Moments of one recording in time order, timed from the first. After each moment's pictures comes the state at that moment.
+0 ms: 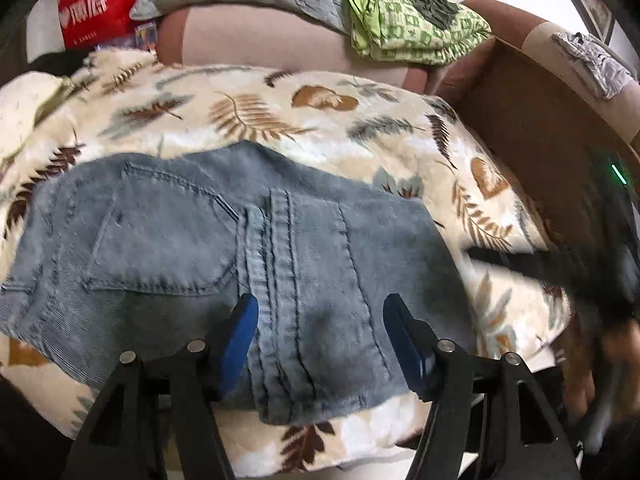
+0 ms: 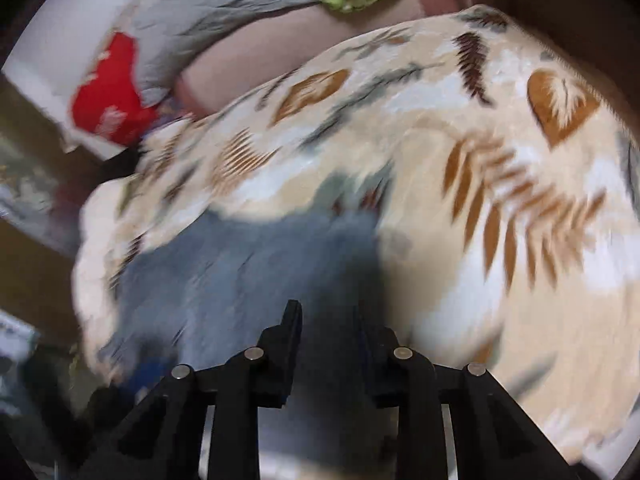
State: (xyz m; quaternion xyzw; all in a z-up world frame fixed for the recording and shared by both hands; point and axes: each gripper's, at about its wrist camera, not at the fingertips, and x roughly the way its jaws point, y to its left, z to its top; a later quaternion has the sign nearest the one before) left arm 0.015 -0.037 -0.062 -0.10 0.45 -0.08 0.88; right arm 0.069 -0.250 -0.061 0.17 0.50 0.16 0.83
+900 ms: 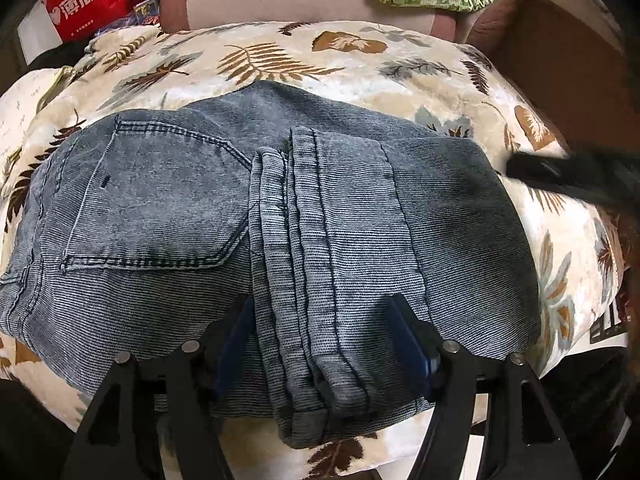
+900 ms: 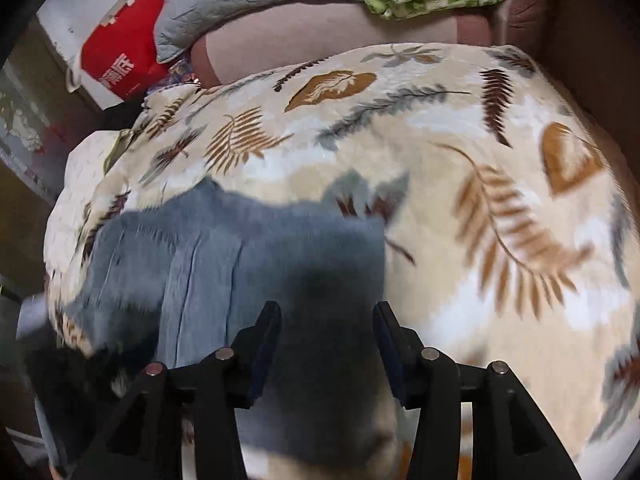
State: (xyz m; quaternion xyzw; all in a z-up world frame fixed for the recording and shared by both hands) left arm 0.035 -0.048 -0.103 -0.05 0.52 -0.04 0.85; right arm 0.086 -0.221 -0.043 0.05 0.50 0.14 0.85
